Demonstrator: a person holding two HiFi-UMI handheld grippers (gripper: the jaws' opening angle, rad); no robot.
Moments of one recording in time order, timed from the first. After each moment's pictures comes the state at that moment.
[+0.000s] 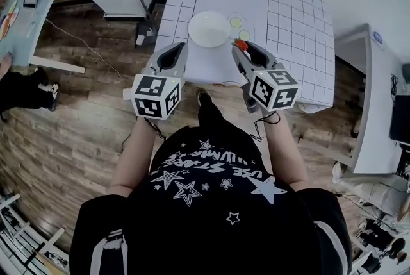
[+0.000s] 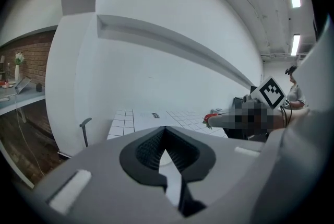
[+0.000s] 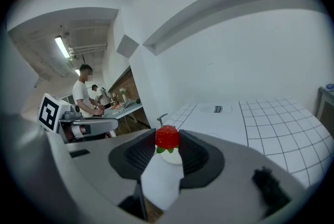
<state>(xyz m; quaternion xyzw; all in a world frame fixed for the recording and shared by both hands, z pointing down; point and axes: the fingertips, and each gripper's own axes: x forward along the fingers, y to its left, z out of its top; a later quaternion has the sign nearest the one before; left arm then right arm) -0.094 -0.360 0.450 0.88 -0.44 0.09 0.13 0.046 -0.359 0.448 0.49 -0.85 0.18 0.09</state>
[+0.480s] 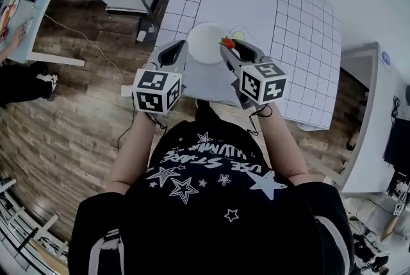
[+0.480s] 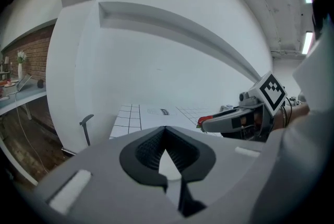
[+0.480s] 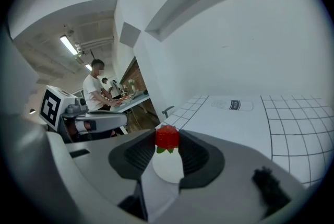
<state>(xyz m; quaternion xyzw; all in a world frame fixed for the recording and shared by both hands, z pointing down) -0.076 -0.488 0.465 0.86 -0.46 0.14 0.18 0.030 -0.494 0.471 0.41 -0.87 0.23 0.15</state>
